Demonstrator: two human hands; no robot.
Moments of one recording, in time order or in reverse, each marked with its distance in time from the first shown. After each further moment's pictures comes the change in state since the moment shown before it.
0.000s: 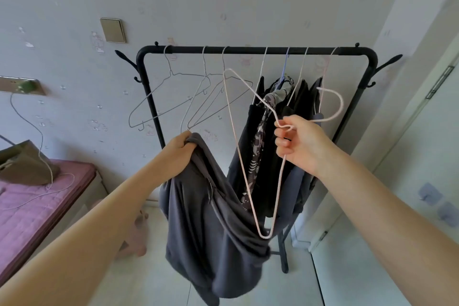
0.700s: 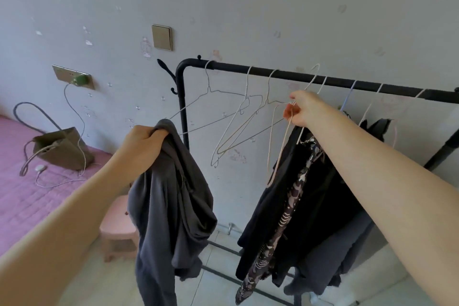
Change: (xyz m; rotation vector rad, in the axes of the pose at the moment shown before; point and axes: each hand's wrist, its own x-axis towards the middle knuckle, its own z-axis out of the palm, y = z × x) left_hand 0.047 -0.017 -0.089 -0.052 0.488 -0.231; right_hand 0.230 -0.080 0.093 -0.309 0.174 -0.014
